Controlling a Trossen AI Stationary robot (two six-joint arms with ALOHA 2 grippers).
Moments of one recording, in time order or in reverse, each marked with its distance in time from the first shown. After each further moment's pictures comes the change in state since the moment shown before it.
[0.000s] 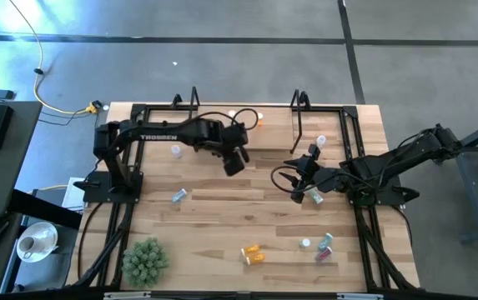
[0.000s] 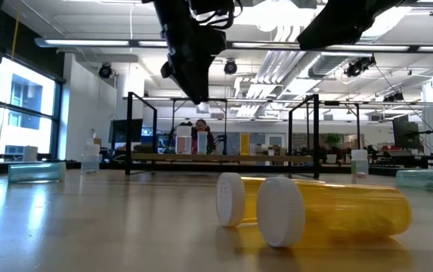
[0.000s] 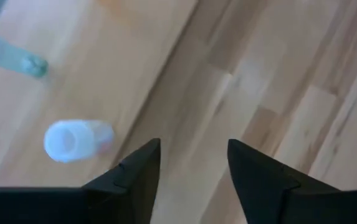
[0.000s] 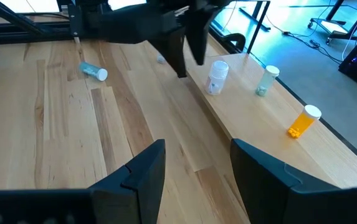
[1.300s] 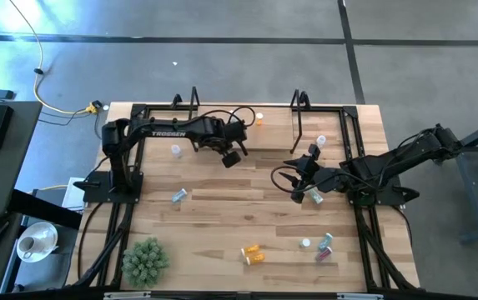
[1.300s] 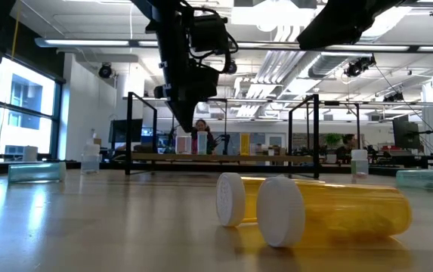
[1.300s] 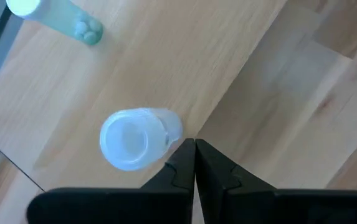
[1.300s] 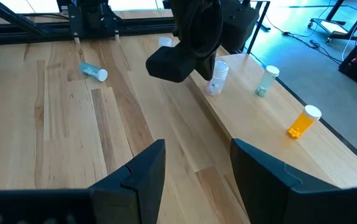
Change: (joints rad) left arm 0.090 0.071 -0.097 0.065 -0.134 0.025; right arm 0.000 0.000 0.000 0.001 0.000 0.000
